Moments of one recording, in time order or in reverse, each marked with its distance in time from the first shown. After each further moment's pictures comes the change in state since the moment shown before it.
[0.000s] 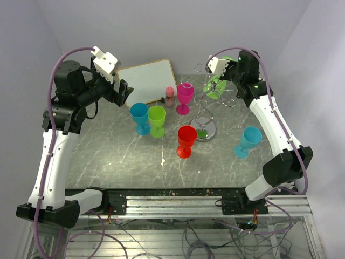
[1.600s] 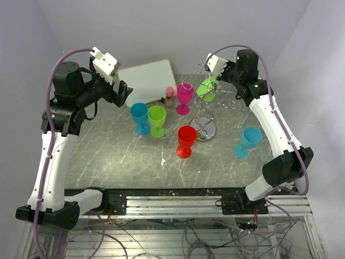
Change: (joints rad) left arm 0.000 -0.012 0.000 -0.001 0.002 0.015; right arm 0.027 0.003 0.044 -0.094 -0.065 0.139
